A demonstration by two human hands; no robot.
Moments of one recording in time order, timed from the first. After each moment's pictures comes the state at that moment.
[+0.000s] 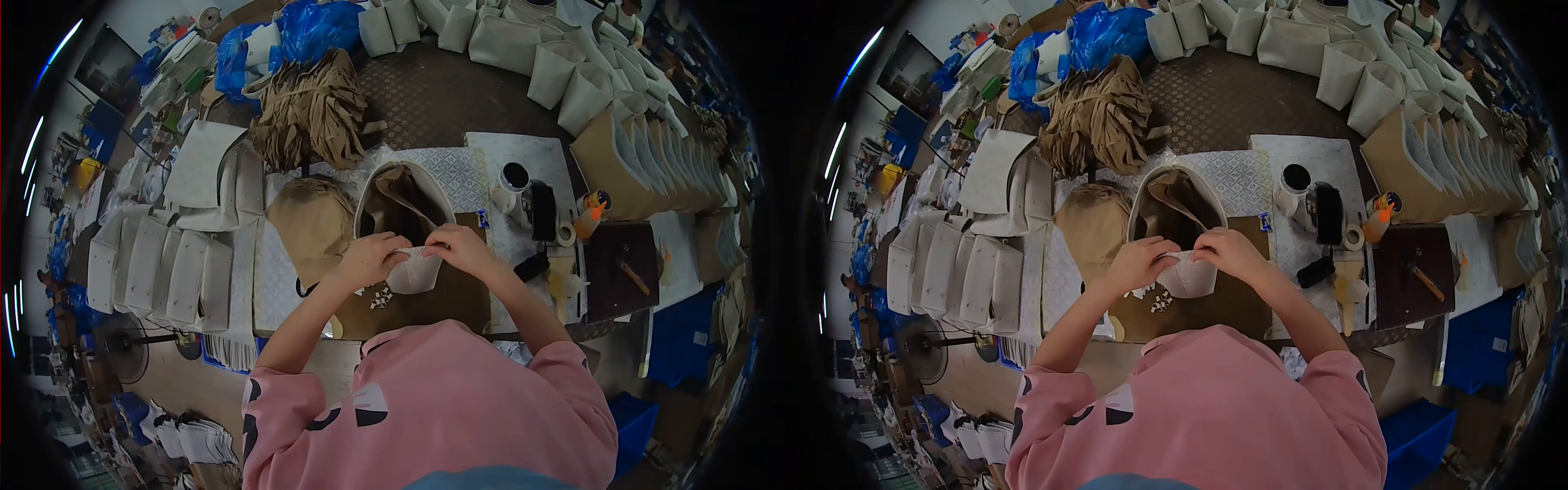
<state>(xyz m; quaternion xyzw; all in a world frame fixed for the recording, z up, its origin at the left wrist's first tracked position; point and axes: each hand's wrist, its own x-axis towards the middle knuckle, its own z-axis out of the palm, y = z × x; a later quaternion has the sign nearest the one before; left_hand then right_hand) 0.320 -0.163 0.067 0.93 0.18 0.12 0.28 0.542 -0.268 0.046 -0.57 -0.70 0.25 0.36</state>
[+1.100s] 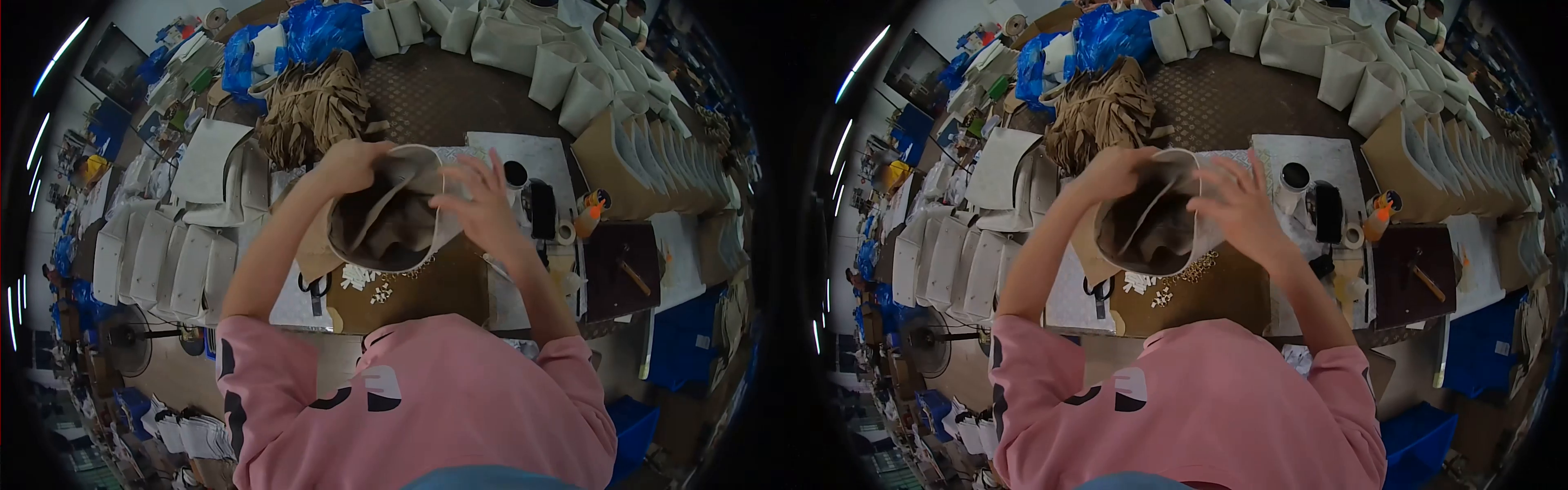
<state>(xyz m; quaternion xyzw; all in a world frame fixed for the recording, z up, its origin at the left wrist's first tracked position) 0.372 -0.067 0.181 0.97 0.21 0.04 0.10 0.557 -0.272 0.148 -0.55 -0.74 -0.15 0.35</state>
